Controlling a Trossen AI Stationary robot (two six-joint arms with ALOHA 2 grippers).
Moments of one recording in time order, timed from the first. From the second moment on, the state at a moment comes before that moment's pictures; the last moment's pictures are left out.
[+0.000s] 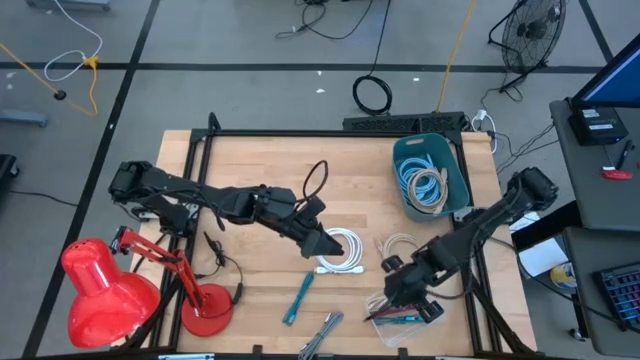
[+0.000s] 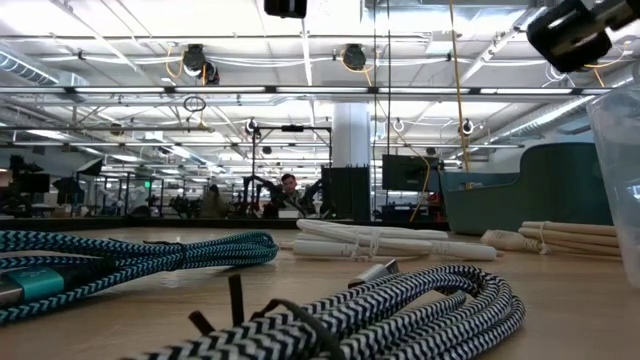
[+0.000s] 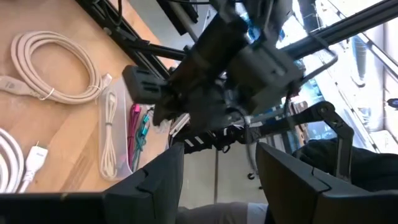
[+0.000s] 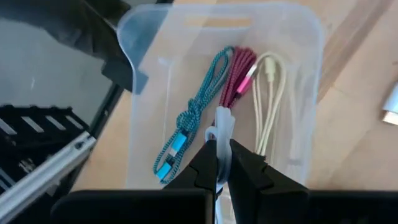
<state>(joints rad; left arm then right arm) -0.16 1.56 1.23 0.09 0.23 -1.01 0.59 1.50 1.10 -0.76 -0.27 0.13</state>
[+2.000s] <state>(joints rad) -0.13 1.56 1.23 -0.06 0.06 -0.96 0.48 1.23 0.95 -0.34 -0.21 0.44</state>
